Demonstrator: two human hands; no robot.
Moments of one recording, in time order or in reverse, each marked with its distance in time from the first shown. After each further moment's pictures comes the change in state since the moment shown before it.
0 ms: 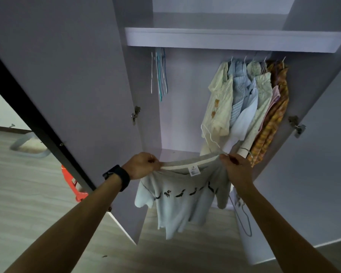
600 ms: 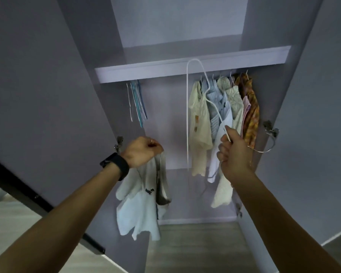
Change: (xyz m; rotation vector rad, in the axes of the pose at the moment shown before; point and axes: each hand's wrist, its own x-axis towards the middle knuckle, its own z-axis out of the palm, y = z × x) left_hand 0.030 0.123 -0.055 0.072 0.111 0.266; right_hand 0.002 -0.130 -0.041 0.963 0.091 0.204
